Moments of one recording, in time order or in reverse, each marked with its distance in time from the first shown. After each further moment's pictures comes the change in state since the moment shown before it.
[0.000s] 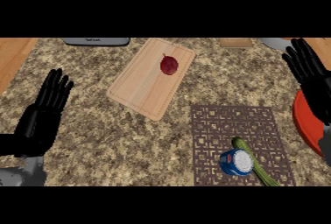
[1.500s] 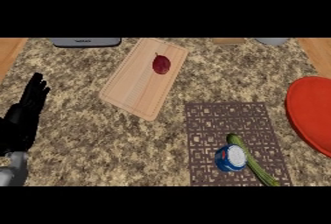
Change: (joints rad) left arm 0.000 0.084 0.060 0.105 -0.175 0.090 0.147; right arm 0.828 -0.119 0.118 -0.867 0.854 -0.430 0.597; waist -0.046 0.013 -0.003
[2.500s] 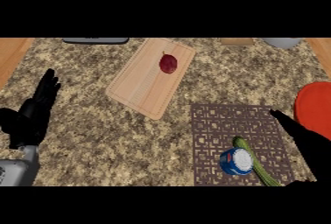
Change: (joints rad) left arm -0.051 -0.055 -0.010 0.031 -0.053 -0.029 0.007; right arm -0.579 -0.079 0.177 0.209 -0.291 0.564 0.504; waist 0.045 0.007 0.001
